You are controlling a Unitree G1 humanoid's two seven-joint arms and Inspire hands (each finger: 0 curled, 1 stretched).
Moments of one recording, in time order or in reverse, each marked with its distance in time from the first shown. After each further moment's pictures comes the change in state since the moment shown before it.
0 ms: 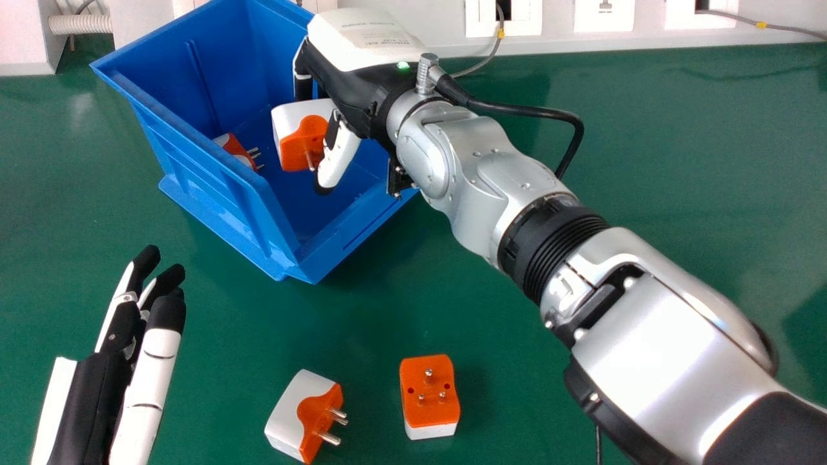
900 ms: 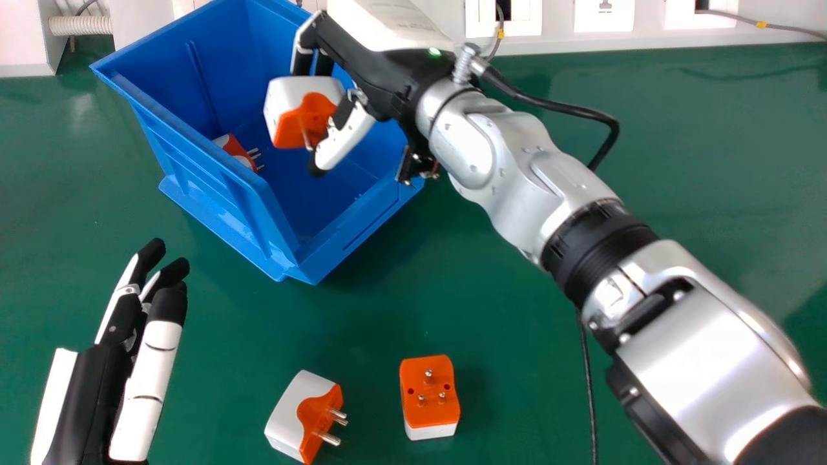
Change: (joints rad) left arm -0.035 0.026 0.003 -0.002 -0.001 0.008 -0.002; right arm 0.057 -0.082 -0.067 -0.138 0.026 -0.107 -0.002
